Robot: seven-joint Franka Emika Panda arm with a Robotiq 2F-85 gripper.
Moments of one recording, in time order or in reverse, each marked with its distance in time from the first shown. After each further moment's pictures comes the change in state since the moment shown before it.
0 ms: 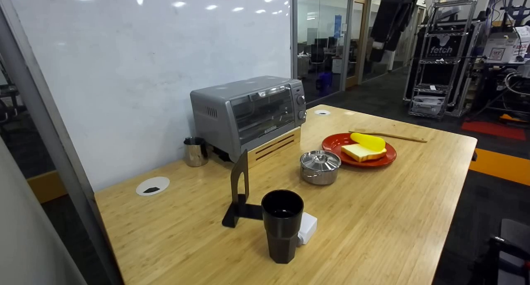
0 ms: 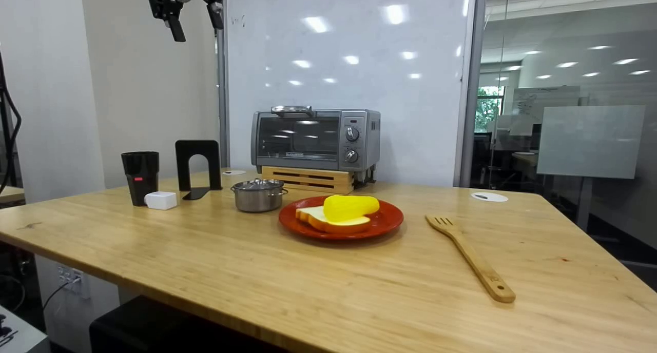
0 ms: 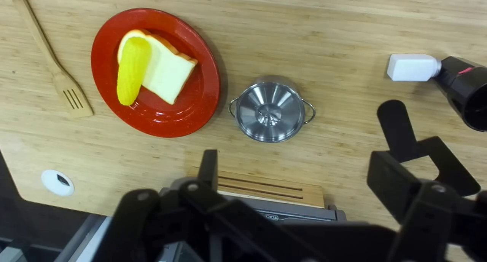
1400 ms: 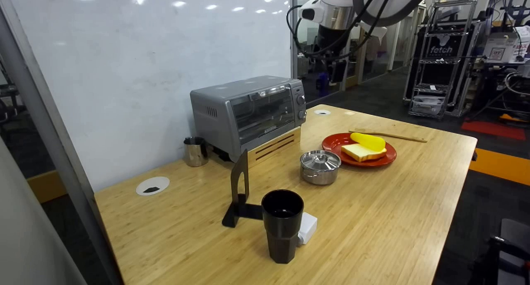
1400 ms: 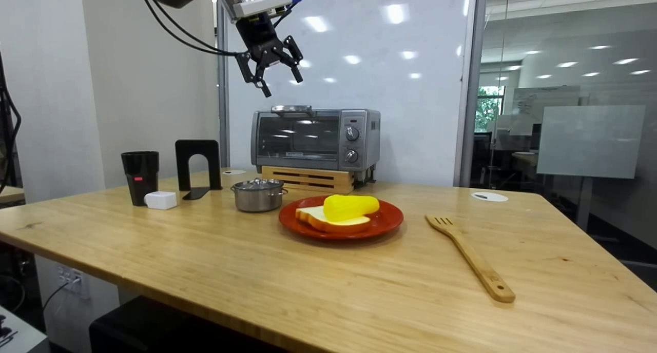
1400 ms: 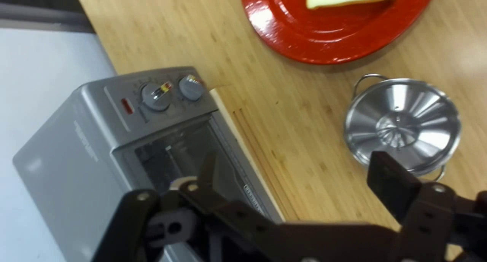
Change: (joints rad) arm 0.035 0.492 -0.127 0.252 -0.328 0.352 -0.789
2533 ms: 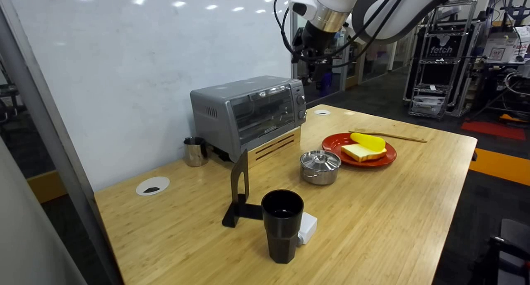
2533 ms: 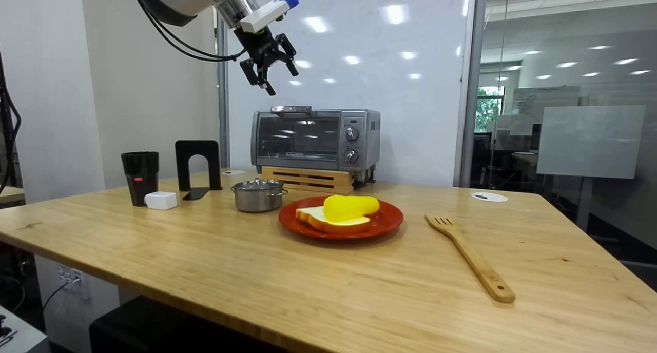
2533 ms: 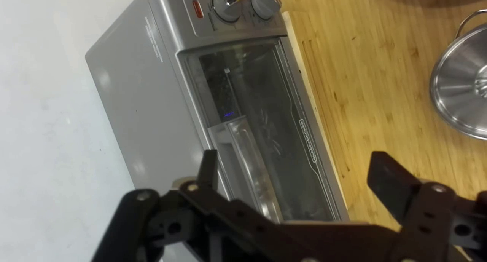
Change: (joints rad) arm -0.001 0.037 0.007 -0.016 -0.108 0.309 0.001
